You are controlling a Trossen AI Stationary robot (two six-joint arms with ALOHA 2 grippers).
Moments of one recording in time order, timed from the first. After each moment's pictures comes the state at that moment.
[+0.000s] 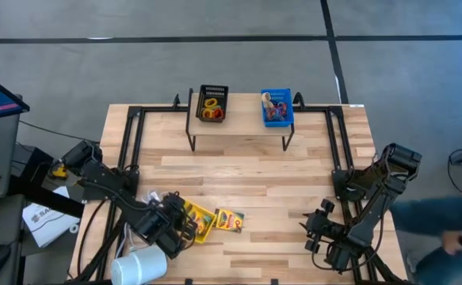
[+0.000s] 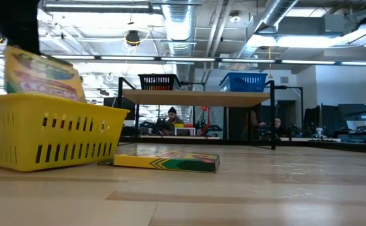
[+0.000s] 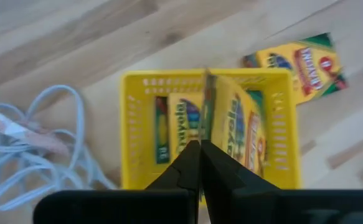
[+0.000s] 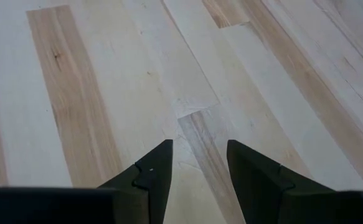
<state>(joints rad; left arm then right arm) -0.73 1.65 1.28 -1.15 -0.47 -1.79 1.10 1.63 0.84 -0.88 0.76 1.52</state>
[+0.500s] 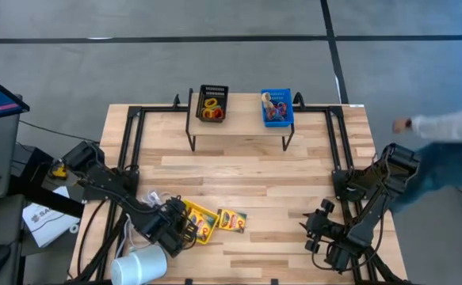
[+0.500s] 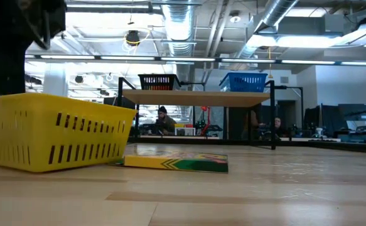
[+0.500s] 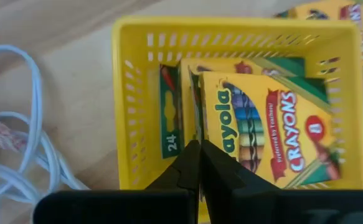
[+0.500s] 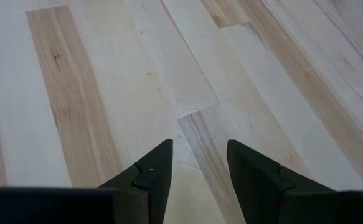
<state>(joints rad) -0.72 1.65 1.06 -0.85 -0.42 -1.79 1.10 1.63 0.84 -0.88 0.76 1.52</state>
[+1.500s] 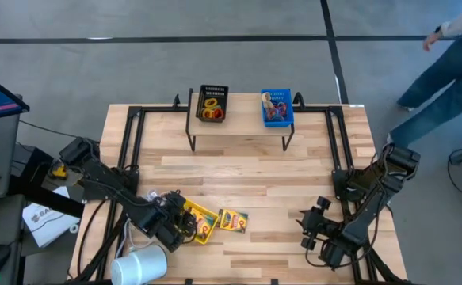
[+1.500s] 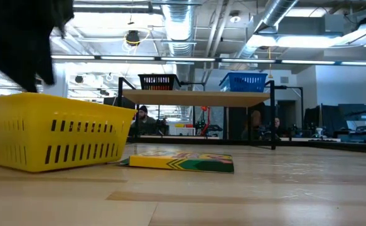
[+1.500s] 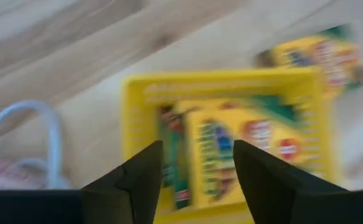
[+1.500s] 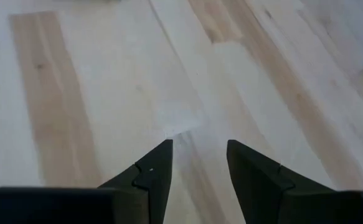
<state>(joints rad) -0.70 1.58 1.04 -0.87 -0.51 -1.70 1.03 1.63 0.84 -0.87 0.78 1.41</state>
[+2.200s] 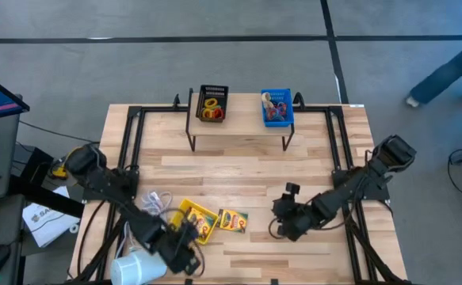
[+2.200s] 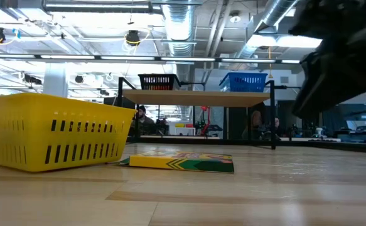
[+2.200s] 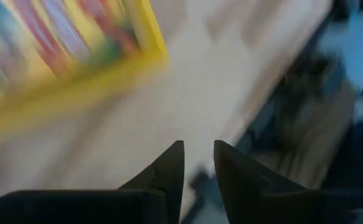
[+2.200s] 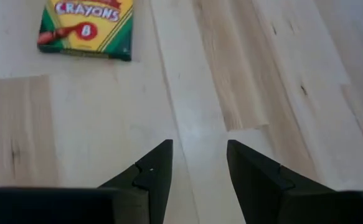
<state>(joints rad) -0.76 1.71 1.22 -0.60 -0.18 -1.47 0.62 1.57 0.84 -0.47 0.62 0.65</state>
